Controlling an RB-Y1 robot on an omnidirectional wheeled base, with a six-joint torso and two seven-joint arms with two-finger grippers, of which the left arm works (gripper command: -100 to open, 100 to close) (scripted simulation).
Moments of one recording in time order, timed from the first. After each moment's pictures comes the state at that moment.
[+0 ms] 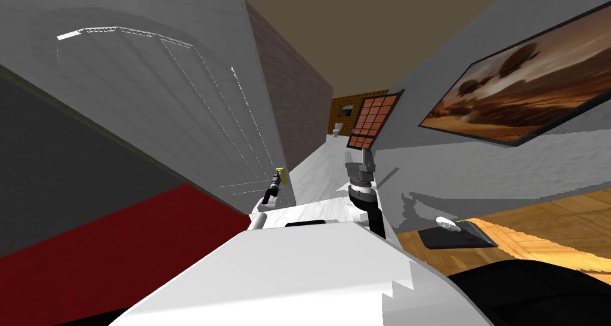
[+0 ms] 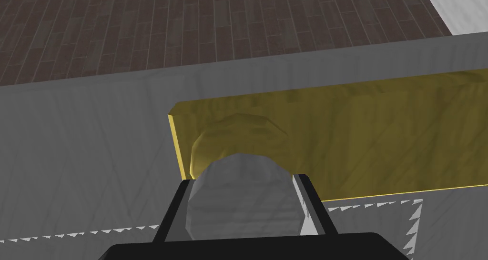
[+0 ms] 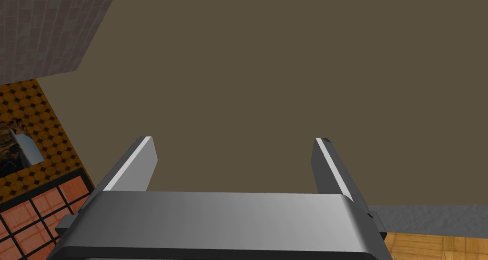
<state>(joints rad) -0.10 0.08 0.04 -1.16 0.03 -0.31 0.01</state>
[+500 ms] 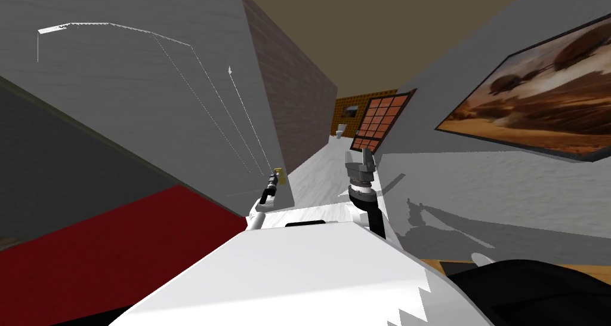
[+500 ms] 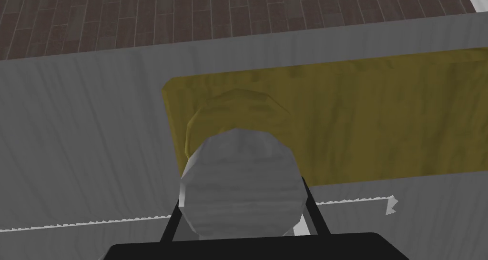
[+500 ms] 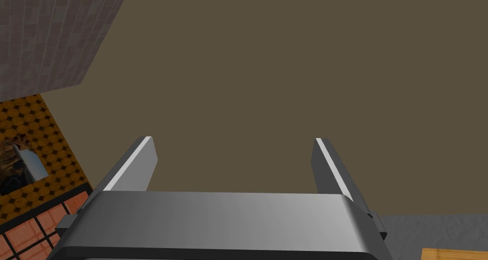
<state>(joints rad) -0.11 0.08 0.12 -1.14 0.04 -0.31 -0.01</state>
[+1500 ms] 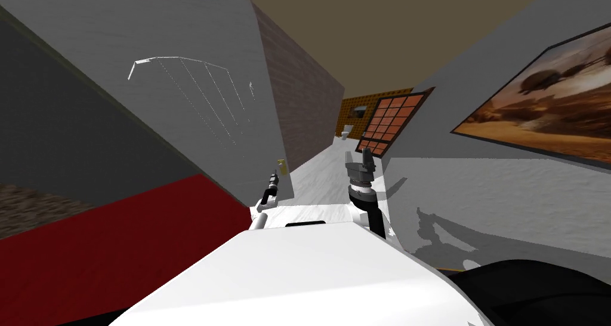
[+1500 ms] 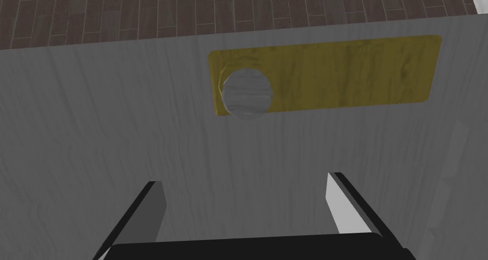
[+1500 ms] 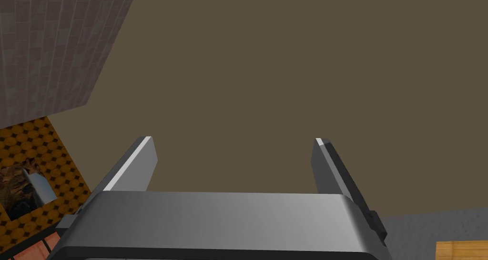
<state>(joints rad) -0.09 0.02 0.13 -1.19 0.03 -0.30 -0.04</state>
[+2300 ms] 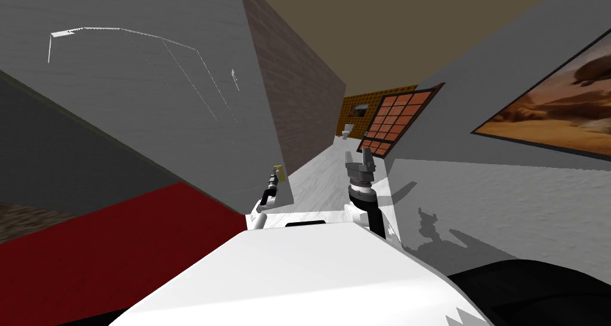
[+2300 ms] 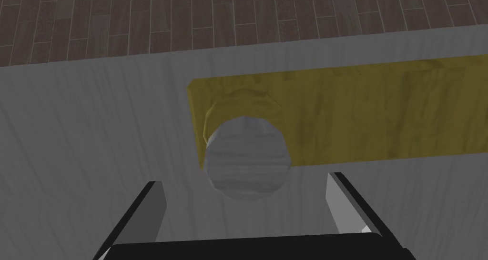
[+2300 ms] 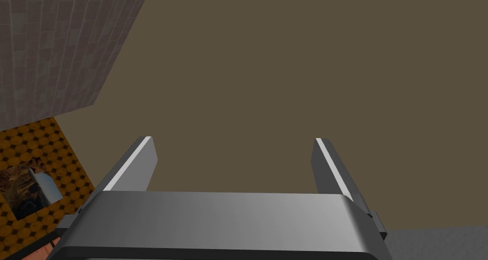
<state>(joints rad) -0.09 0.03 0.14 -1.17 0.03 -0.33 -0.04</state>
